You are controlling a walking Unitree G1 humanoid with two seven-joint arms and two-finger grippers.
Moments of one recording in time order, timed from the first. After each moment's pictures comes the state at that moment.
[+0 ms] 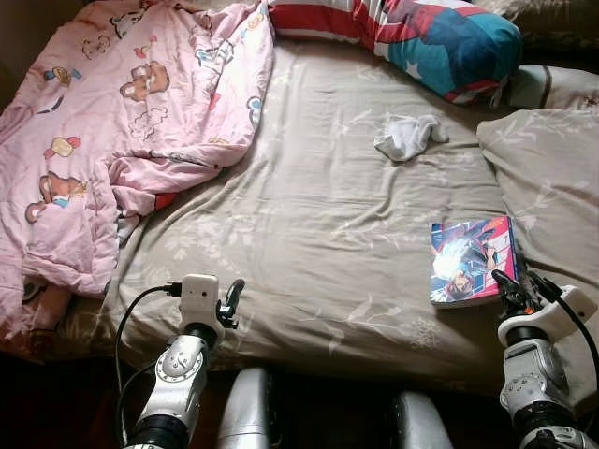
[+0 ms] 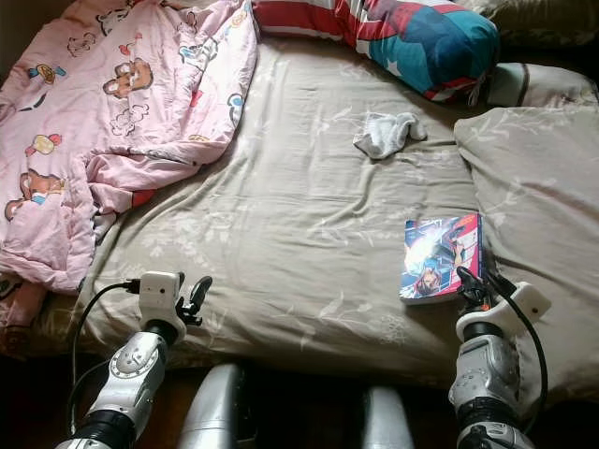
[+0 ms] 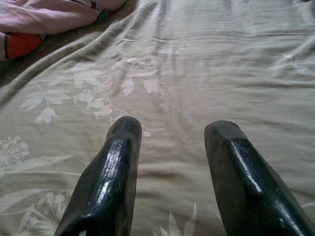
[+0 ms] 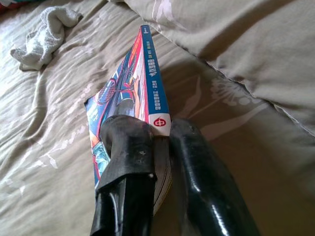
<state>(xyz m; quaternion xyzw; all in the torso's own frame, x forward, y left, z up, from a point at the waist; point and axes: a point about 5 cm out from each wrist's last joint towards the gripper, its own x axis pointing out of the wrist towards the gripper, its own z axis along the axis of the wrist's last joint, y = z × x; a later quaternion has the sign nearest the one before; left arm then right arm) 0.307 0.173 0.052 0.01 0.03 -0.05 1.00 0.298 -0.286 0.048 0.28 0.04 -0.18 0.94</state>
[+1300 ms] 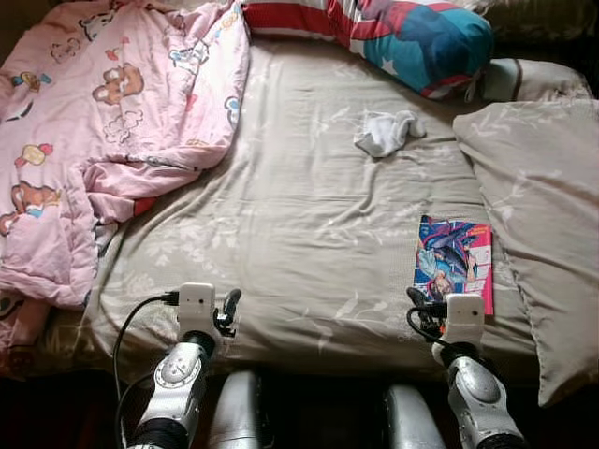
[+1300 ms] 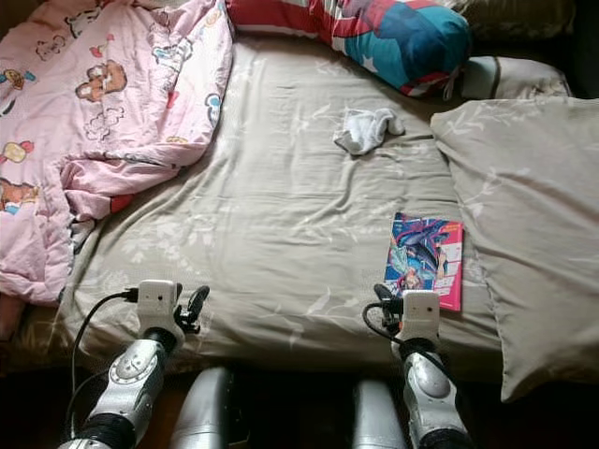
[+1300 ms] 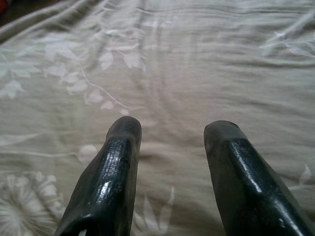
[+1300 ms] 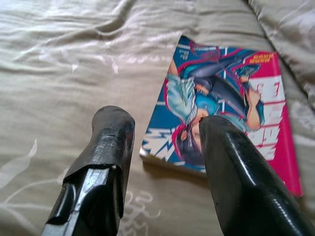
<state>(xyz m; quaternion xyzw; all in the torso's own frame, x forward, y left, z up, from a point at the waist) 0.301 0.175 0.034 -0.02 0.08 -0.03 1.00 0.291 -0.202 0.025 -0.02 0.09 -0.02 1.00</state>
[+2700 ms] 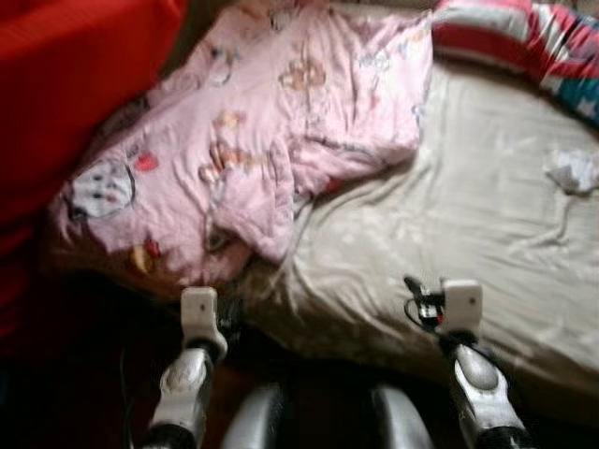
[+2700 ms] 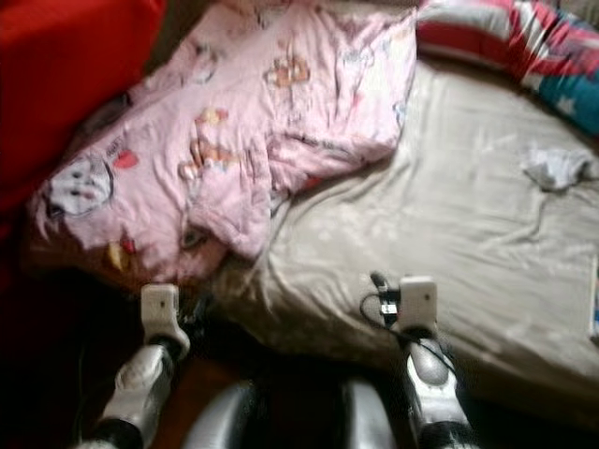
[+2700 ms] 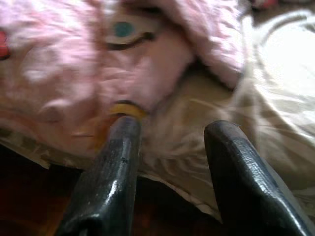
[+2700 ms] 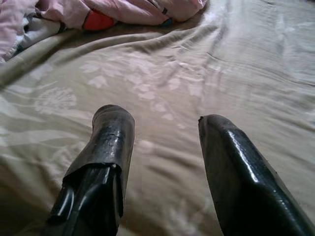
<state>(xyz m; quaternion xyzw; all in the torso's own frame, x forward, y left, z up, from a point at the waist) 0.301 0.165 0.031 -0.04 0.08 -0.03 1.00 0.297 -0.207 0.034 -0.02 0.07 -0.02 1.00</state>
